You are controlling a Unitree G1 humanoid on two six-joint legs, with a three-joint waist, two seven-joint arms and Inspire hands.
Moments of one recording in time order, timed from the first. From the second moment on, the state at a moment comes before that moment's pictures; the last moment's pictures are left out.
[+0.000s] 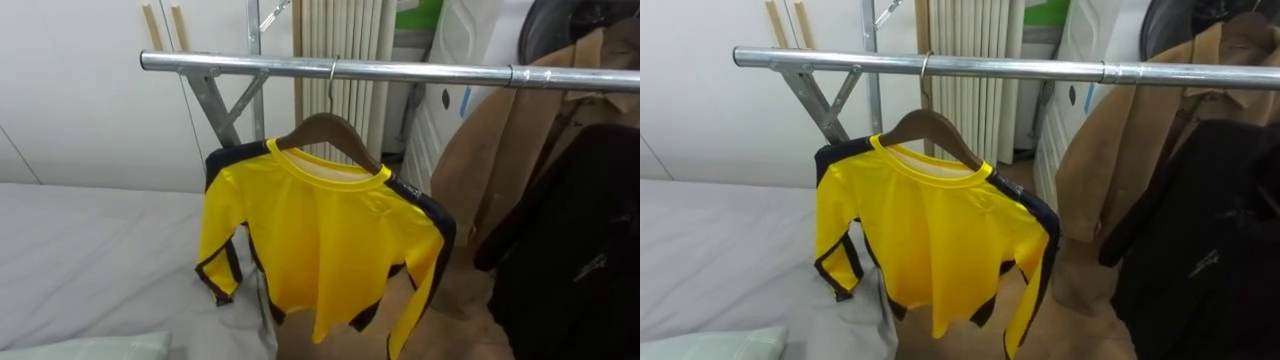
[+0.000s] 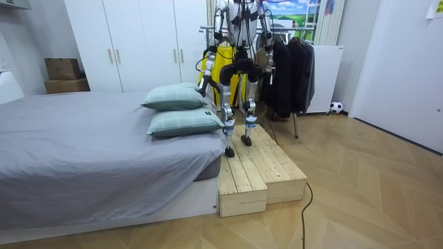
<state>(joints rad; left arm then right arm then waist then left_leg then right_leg) 0.23 0.24 0.11 1.21 0.24 0.30 0.05 0.13 -0.23 0.03 1.21 0.36 -0.08 0.12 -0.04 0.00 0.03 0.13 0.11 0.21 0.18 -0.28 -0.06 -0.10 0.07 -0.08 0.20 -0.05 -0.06</state>
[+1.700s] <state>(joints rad) 0.20 0.18 0.06 1.10 0.19 0.19 0.01 0.09 -0.28 0.01 1.21 0.12 0.09 0.03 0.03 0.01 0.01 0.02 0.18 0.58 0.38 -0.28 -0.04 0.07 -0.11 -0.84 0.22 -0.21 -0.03</state>
